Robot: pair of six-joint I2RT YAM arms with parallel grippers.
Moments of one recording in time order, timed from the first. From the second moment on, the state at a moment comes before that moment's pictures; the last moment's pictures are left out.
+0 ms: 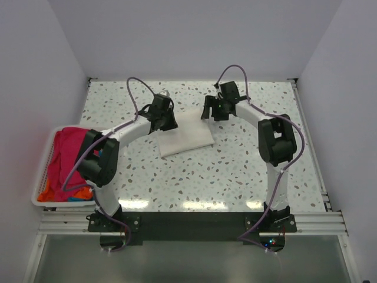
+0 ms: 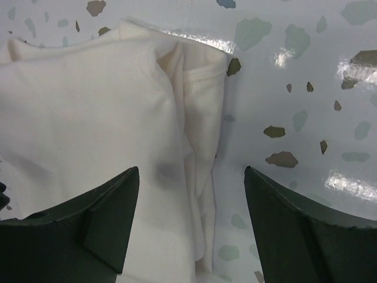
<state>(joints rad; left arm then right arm) -0.45 1.80 1.26 -0.27 -0.03 -0.63 0.32 2.12 1.61 -0.38 -0.24 0.36</state>
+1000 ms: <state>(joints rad) -0.47 1.59 1.30 -0.40 -0.07 -0.60 0.32 2.26 1.86 -0.56 0.12 0.16</state>
